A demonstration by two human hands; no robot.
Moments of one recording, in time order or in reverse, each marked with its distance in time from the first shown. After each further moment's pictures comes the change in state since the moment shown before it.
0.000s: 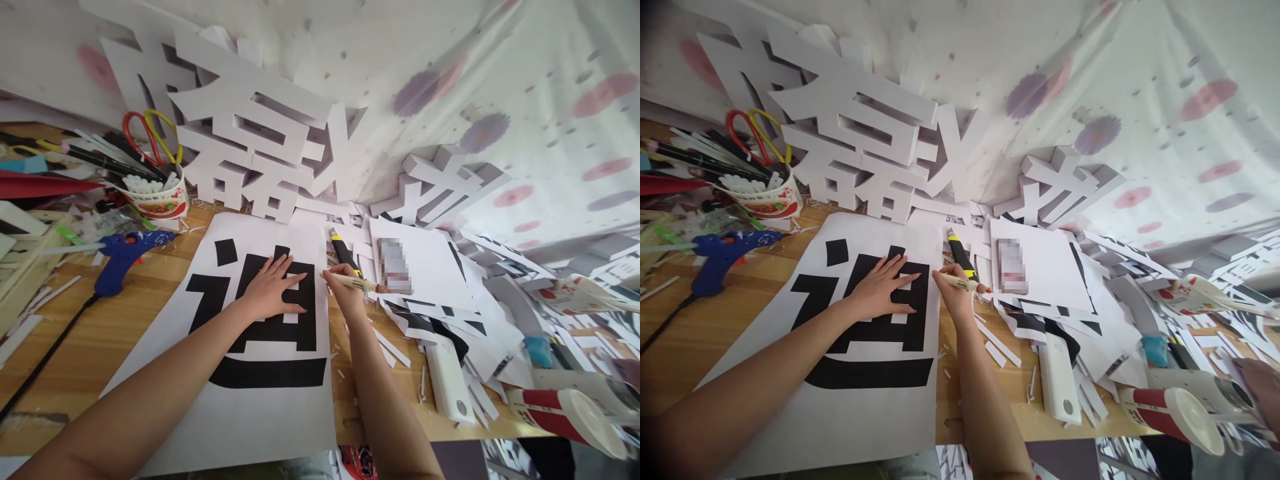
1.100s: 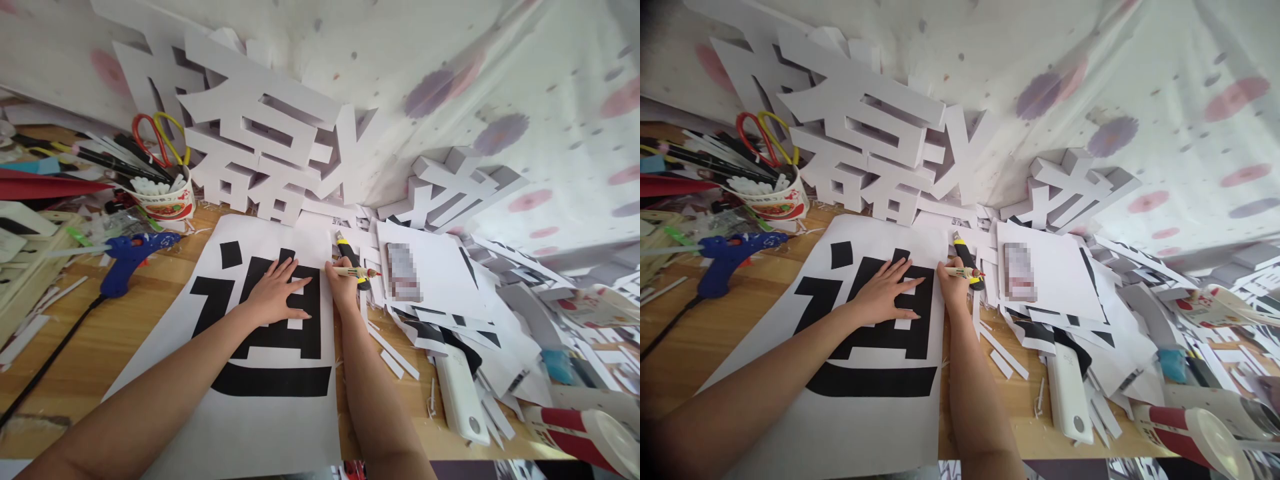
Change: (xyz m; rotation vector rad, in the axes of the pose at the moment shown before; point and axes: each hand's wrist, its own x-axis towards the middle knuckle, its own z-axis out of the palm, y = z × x) left_hand 0.000 0.002 -0.003 -0.013 -0.015 -0.002; right_hand 0.031 0.014 0.028 -0.129 0.171 -0.131
